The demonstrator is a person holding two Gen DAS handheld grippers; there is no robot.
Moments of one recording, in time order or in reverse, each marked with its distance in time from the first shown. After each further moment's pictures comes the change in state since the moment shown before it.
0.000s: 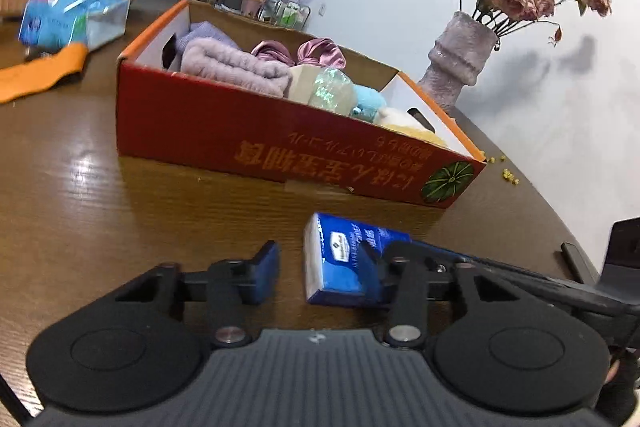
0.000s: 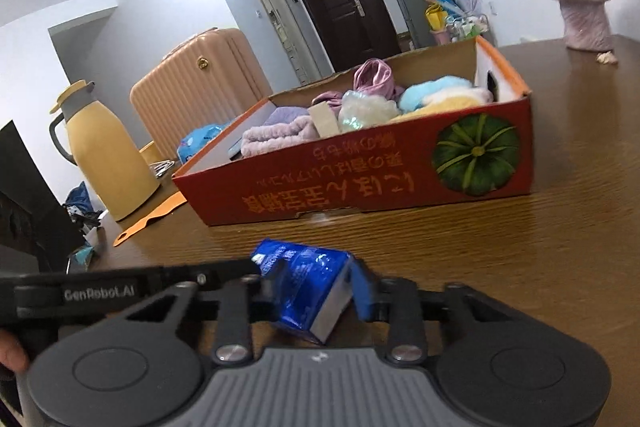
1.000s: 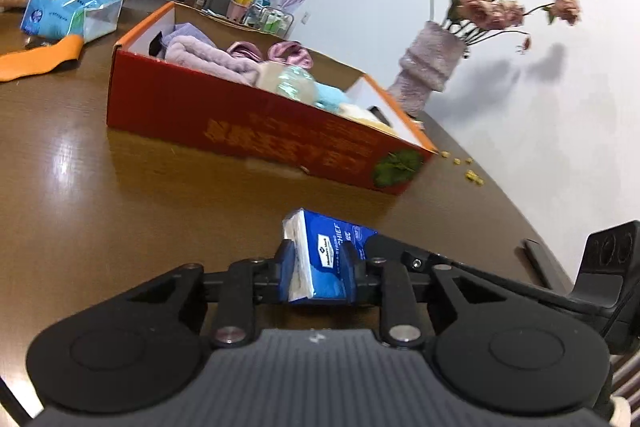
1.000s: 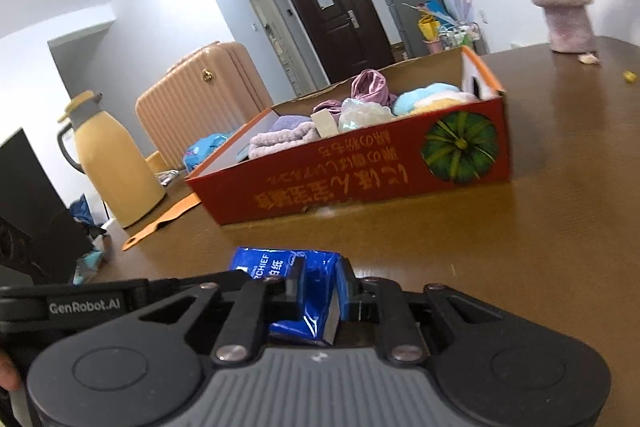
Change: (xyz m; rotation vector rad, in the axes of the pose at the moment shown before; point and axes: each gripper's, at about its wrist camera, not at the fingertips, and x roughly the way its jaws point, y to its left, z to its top) left arm -0.039 -0.030 -0.034 -0.016 -0.033 -0.057; right arm -0.042 0.010 -0.023 0.034 -0.044 -0.016
